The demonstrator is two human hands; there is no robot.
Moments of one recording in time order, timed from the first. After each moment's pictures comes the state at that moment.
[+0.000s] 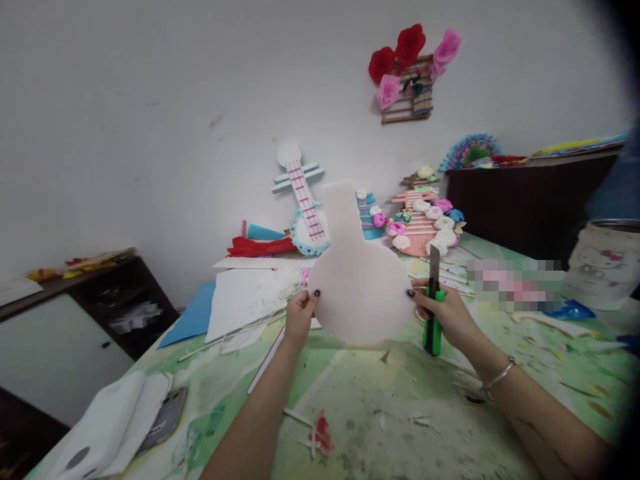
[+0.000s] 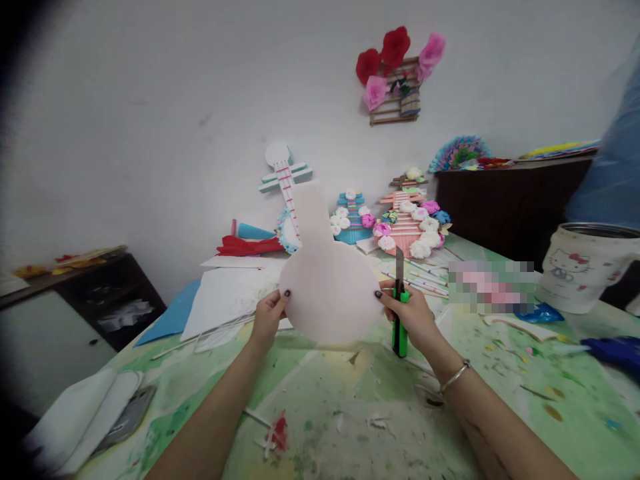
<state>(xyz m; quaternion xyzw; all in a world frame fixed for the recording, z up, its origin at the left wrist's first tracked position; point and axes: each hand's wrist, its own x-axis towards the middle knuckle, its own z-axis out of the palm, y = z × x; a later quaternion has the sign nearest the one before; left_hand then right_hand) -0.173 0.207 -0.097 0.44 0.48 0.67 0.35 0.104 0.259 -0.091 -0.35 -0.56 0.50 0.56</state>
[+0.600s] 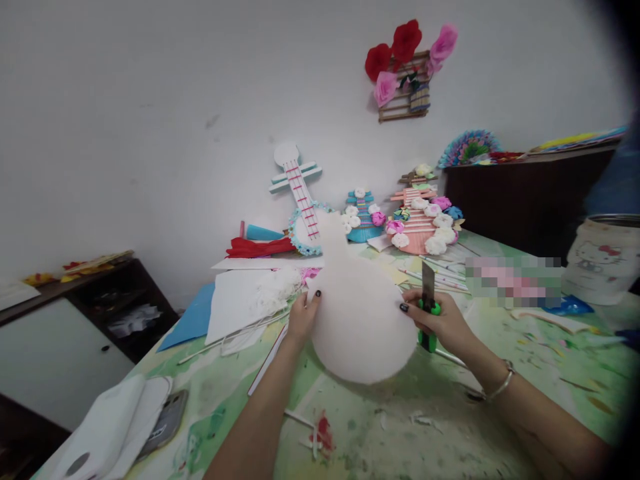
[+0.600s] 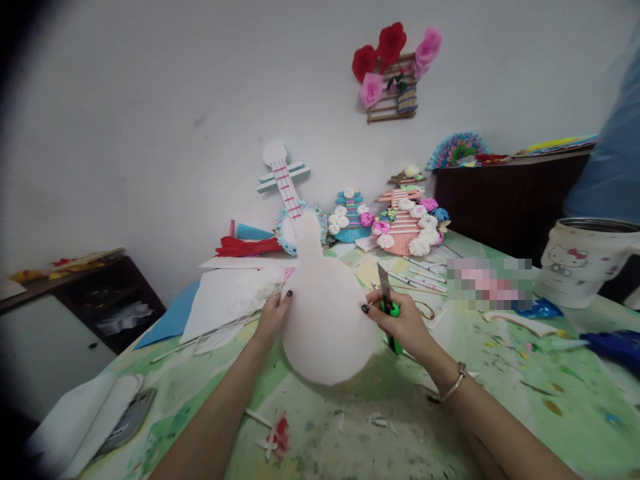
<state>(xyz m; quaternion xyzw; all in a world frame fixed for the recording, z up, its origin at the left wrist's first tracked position) -0.181 0.218 -0.109 0.47 0.54 0.64 0.27 0.096 0.231 -0.084 -0.34 -0.68 0.40 0.51</state>
